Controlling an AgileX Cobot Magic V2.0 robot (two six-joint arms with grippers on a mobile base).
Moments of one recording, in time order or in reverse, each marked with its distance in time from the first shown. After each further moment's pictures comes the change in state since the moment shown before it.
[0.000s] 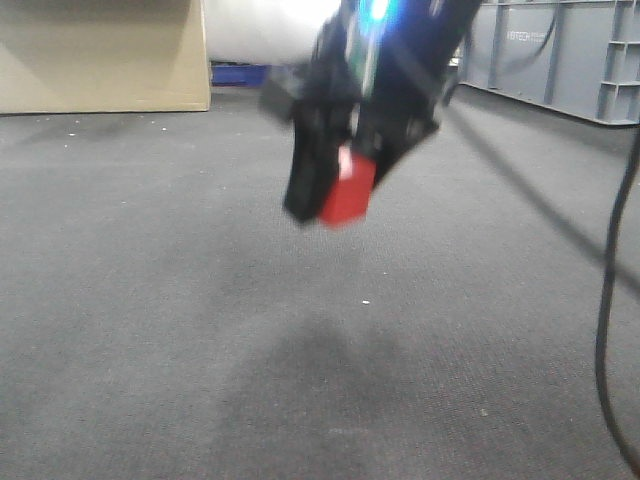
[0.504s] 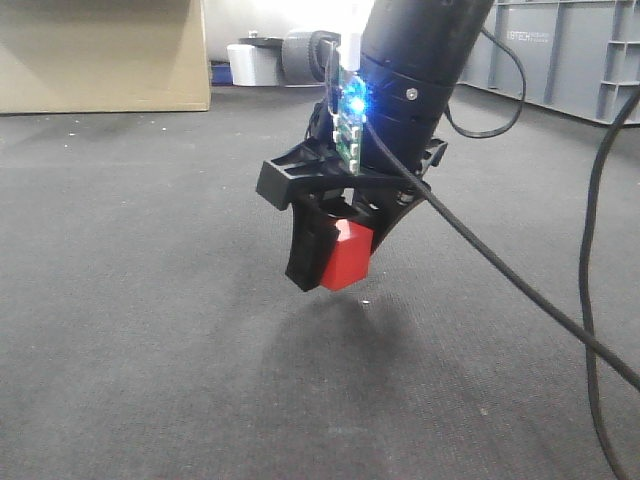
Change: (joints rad) left arm 0.000 0.000 0.000 0.000 0.000 0.000; right arm 0.000 0.072 -0.002 0.000 -0.002 0.000
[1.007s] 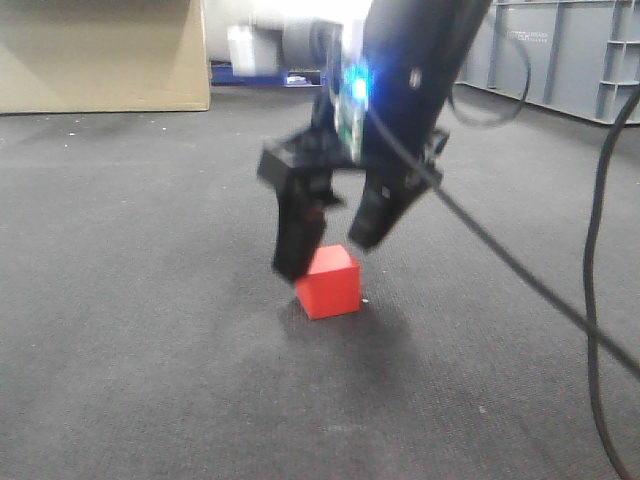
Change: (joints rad) left arm 0.000 0.000 0.000 0.000 0.000 0.000; right arm 0.000 -0.052 -0.023 0.000 0.035 0.017
